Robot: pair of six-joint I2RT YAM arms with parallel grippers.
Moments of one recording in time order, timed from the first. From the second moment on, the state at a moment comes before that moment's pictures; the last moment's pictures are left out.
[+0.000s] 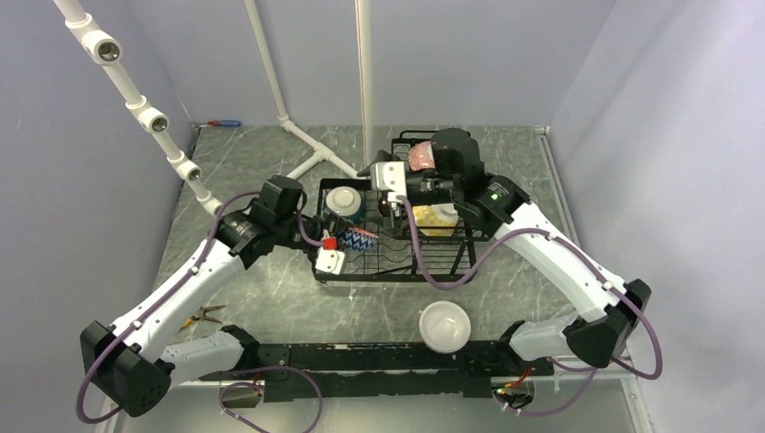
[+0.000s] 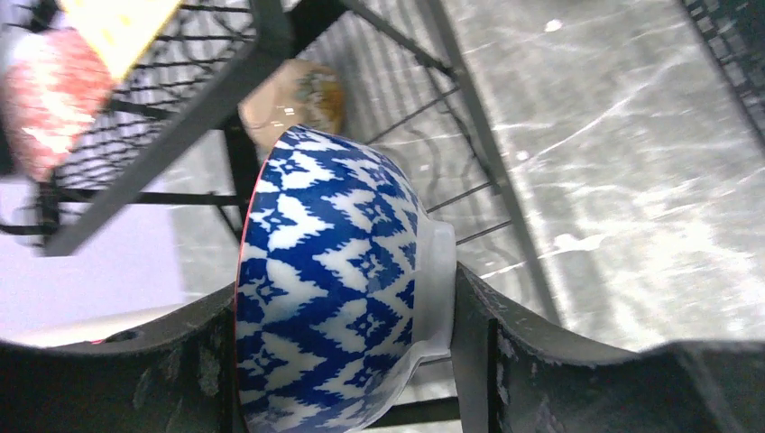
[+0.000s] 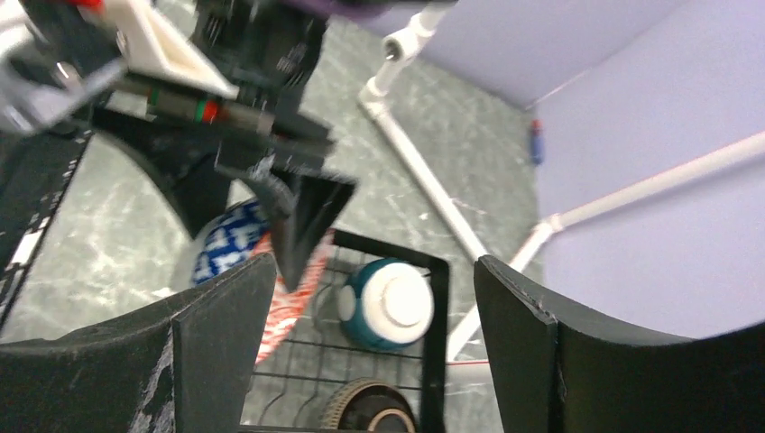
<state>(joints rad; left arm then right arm) -0.57 1.10 1.06 -0.68 0.74 1.35 0.74 1.35 1.44 -0.47 -0.74 -0.78</state>
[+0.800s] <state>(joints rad) -0.47 1.15 0.77 -0.02 0.78 0.18 0.73 1.18 1.28 -0.17 -0.52 -0.64</state>
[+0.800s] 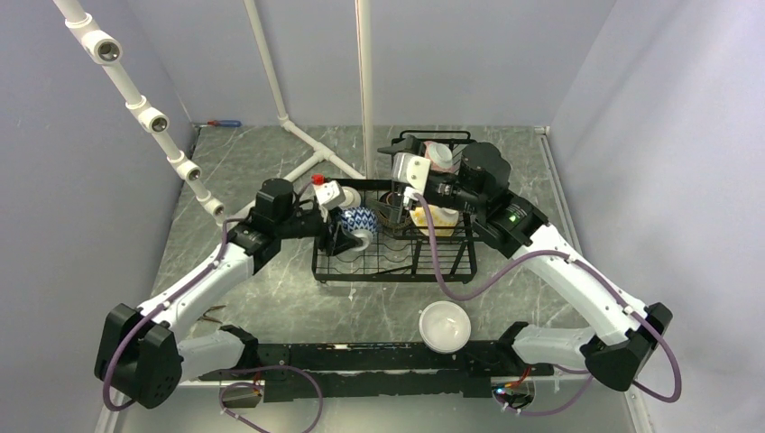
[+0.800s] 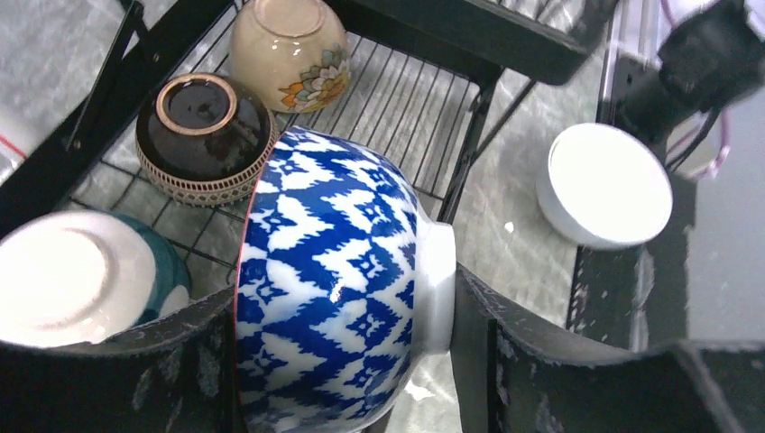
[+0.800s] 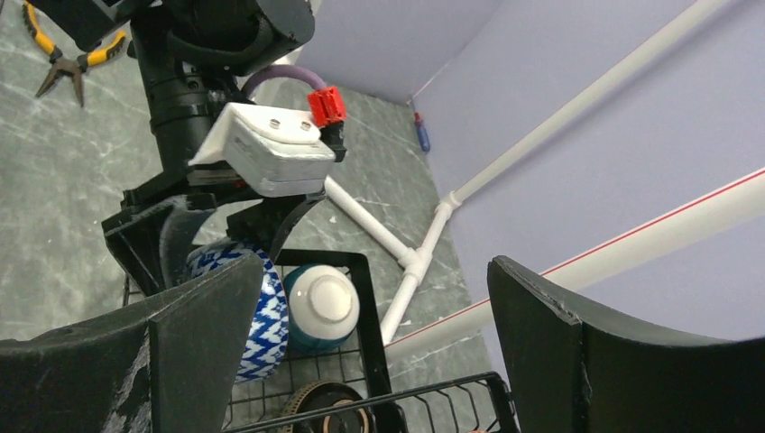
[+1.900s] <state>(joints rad) -0.45 1.45 0.76 0.04 0.63 -0.60 0.73 1.16 1.23 -0.08 -0.50 -0.58</state>
